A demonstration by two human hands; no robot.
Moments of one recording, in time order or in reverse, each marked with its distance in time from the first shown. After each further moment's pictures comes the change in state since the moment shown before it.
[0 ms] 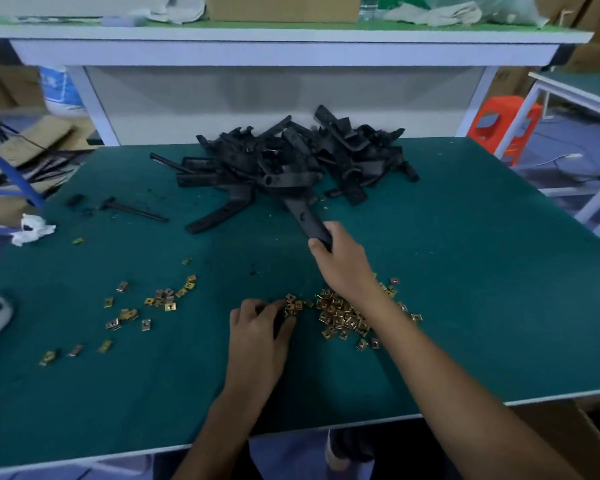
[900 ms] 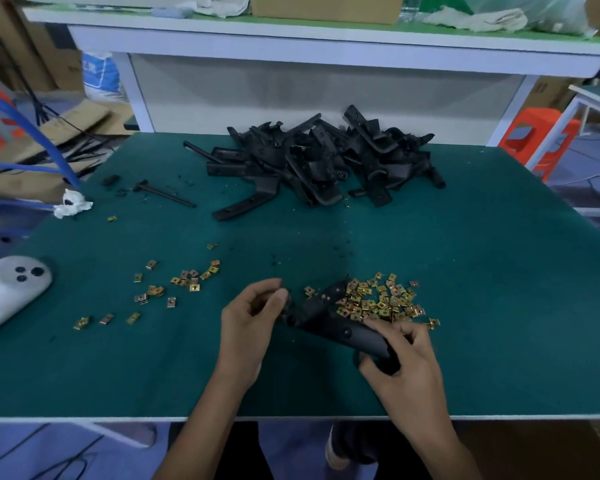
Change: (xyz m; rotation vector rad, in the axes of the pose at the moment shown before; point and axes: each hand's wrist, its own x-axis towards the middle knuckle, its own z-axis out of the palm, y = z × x) left_hand -0.001 -0.016 -0.018 -1.105 0.117 -0.349; right_hand -0.157 0.067 0.000 -0.105 0.242 -0.134
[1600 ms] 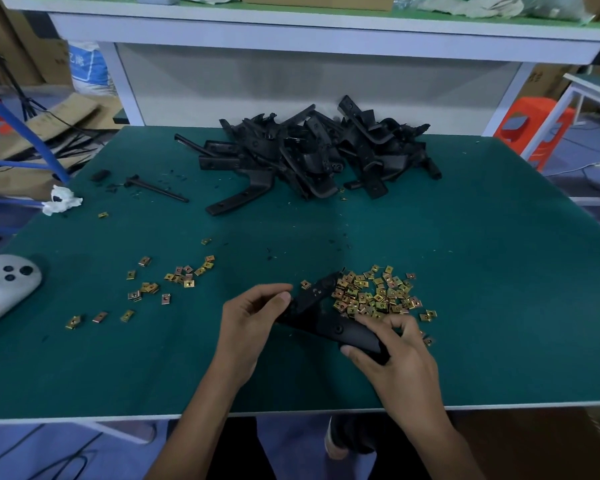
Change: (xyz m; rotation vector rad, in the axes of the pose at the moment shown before) left_hand 0.001 -0.003 -0.005 0.059 -0.161 0.025; right_hand 0.001 -0.003 0.001 -0.129 -0.037 -0.017
